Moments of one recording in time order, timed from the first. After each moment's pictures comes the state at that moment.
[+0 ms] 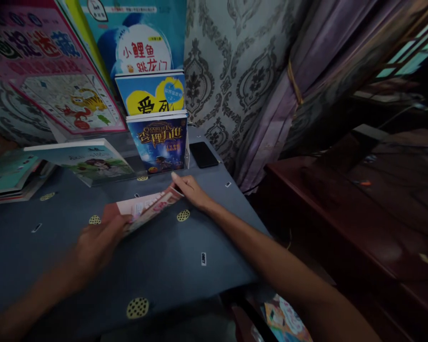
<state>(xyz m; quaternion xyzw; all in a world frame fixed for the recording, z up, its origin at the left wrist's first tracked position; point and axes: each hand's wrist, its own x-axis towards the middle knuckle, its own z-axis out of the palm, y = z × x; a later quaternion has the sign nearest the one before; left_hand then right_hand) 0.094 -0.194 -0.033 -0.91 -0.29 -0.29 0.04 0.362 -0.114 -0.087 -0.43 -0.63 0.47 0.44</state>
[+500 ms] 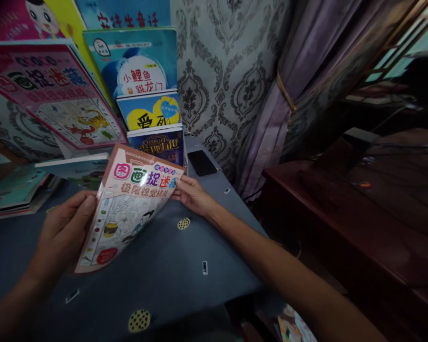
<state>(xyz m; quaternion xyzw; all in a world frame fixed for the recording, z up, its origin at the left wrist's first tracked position) 0.099 -0.178 0.014 -0.62 -0.51 -0.43 -0.42 0.362 -0.115 -0.073 -0.26 -0.40 0.68 0.55</state>
